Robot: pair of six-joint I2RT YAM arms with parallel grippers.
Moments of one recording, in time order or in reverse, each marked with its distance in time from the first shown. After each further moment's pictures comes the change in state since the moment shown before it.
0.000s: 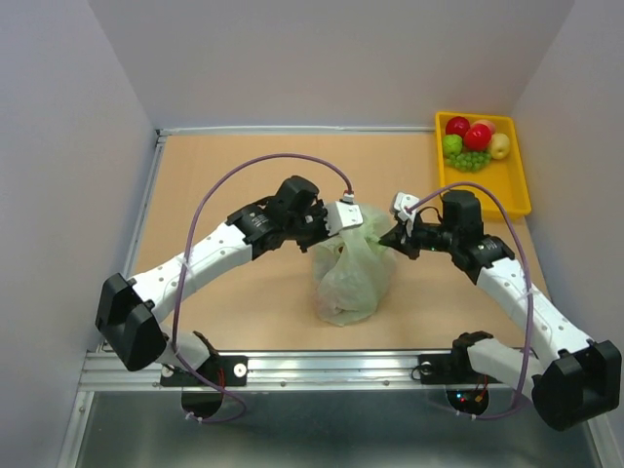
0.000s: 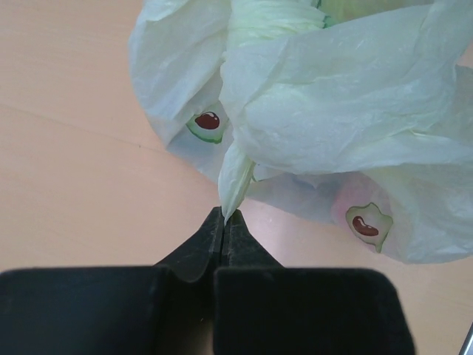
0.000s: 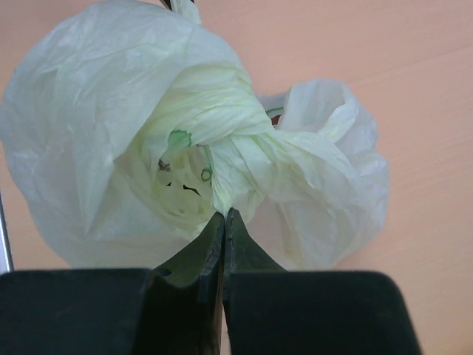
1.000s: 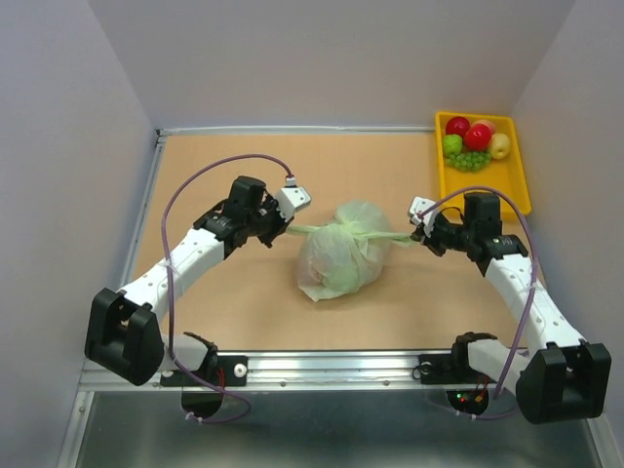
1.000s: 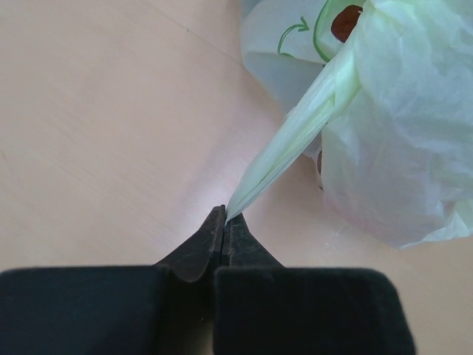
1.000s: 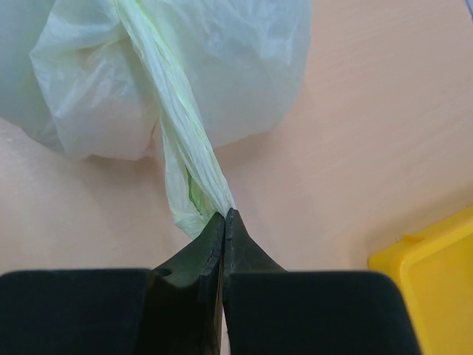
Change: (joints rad) left arm 0.335 -0.099 -0.250 0.149 0.085 -0.103; right arm -0.216 0.010 0.016 -0.173 0.121 -0.358
